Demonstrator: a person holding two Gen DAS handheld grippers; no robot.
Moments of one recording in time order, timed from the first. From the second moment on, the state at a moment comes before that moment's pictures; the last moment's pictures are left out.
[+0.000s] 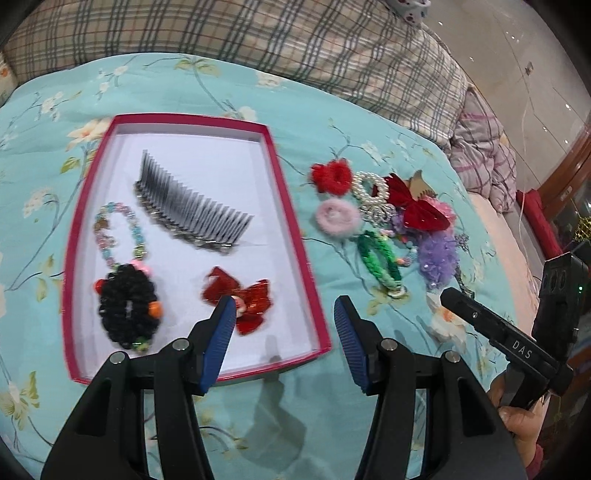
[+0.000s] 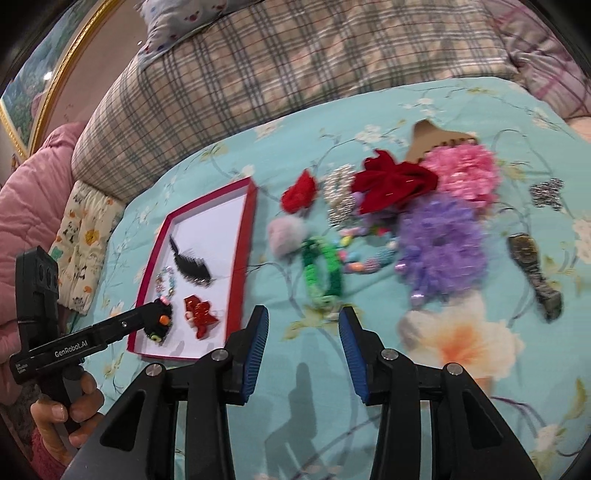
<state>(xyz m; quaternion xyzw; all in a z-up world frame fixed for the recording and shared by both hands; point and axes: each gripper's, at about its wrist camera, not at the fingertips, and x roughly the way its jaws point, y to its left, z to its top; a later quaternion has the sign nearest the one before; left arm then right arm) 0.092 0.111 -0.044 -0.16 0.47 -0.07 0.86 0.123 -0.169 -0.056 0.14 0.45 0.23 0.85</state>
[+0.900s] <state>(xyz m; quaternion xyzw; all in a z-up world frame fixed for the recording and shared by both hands) 0.148 -0.001 -0.076 -0.14 0.52 -0.15 0.83 0.178 -0.250 -0.080 0.17 0.45 0.16 0.86</state>
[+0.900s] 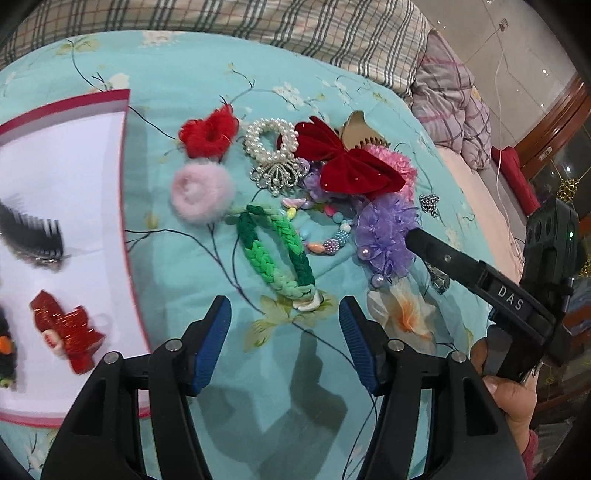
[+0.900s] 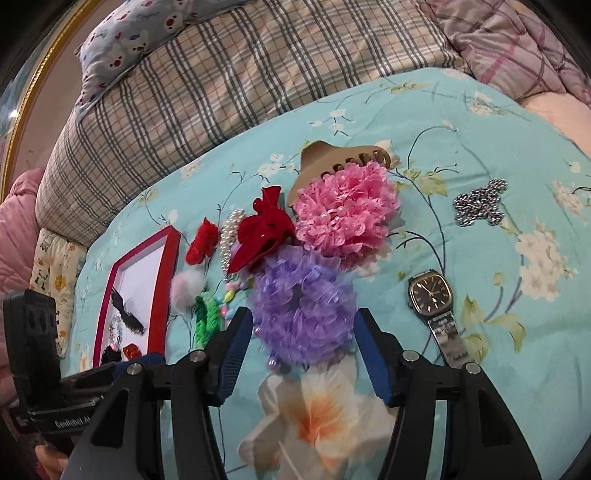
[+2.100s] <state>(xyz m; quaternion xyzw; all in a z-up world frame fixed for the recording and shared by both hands) 0.142 0.015 -0.072 -0.13 0.49 -0.17 0.84 0.155 -0.238 -0.065 0.19 0.44 0.18 0.86</state>
